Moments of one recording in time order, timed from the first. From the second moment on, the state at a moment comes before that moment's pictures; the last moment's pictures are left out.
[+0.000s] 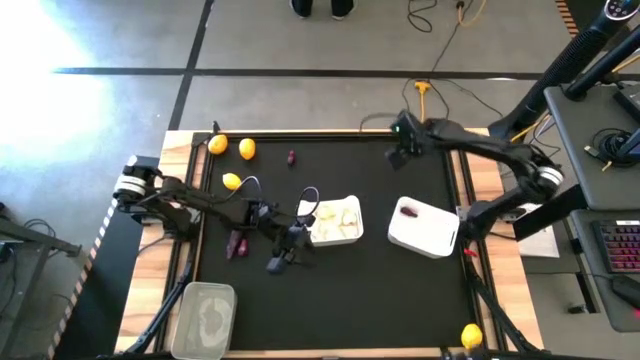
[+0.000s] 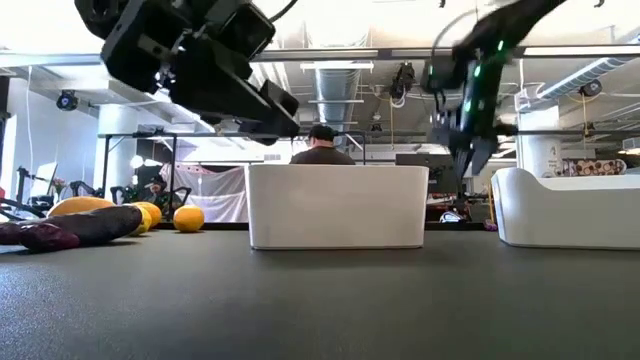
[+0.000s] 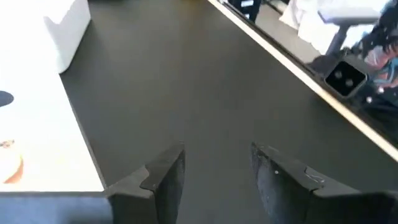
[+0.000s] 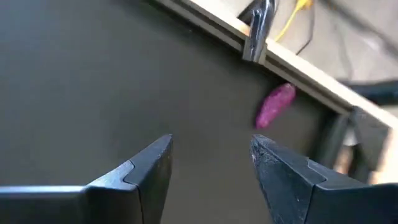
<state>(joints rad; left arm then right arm) -0.08 1.57 0.74 0.26 0.40 0.15 -0.74 1.47 1.05 -0.79 0.32 0.26</state>
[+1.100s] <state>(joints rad) -0.05 1.22 0.53 0.06 0.35 0.14 -1.14 2.10 1.49 -1.05 0.12 0.17</state>
